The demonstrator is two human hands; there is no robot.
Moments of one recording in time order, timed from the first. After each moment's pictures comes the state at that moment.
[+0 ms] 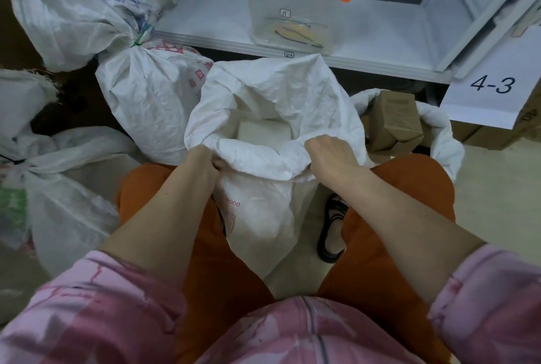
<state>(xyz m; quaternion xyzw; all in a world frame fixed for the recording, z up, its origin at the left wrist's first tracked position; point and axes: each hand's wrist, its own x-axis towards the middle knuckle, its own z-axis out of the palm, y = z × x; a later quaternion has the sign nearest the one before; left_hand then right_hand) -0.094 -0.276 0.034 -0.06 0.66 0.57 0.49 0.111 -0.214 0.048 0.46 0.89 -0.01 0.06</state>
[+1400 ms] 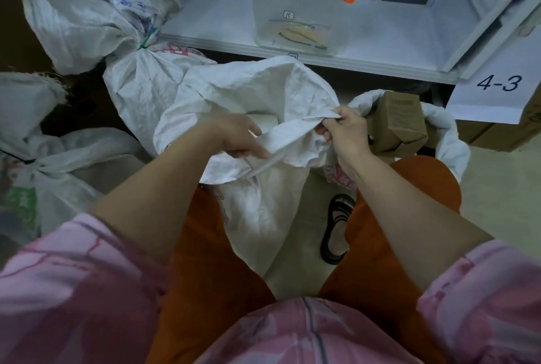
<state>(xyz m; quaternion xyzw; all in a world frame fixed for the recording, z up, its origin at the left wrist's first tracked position) -0.083 -0.249 0.090 0.51 0.76 0.06 0.40 0.118 -0.187 0.051 0.52 0.52 -0.52 -0.43</state>
